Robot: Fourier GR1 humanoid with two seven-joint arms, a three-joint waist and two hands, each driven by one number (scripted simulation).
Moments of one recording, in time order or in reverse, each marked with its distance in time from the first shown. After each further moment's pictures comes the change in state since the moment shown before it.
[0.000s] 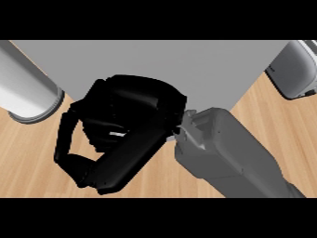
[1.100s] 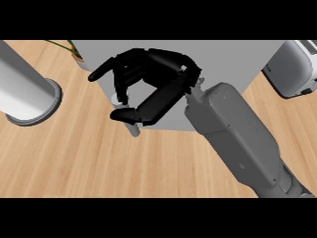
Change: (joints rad) left arm -0.038 -0.137 0.090 -0.020 -0.037 -0.077 0.139; right arm -0.026 -0.019 -0.139 0.322 0.236 0.264 -0.294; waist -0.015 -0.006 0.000
